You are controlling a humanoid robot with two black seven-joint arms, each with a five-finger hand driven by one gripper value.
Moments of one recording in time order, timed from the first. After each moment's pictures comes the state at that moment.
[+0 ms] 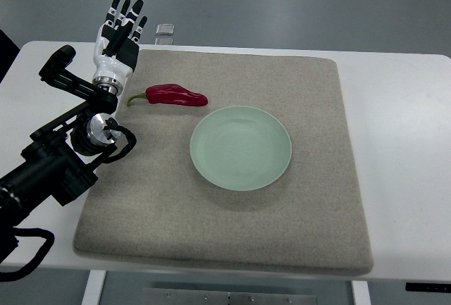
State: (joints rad) left arm -0.79 0.15 -0.73 -0.67 -0.14 -0.13 -0.60; right arm 0.05 0.00 0.14 0.12 -0.17 0.00 0.10
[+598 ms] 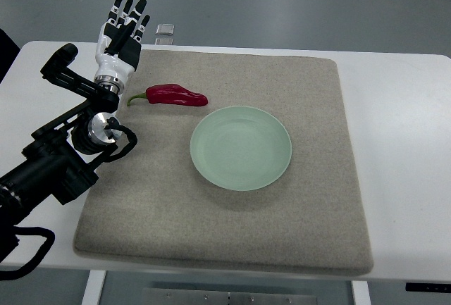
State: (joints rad) left arm -0.80 0.15 -0.72 -0.67 -0.11 -0.12 -0.60; right arm 0.05 0.00 0.14 0.12 -0.17 0.00 0.10
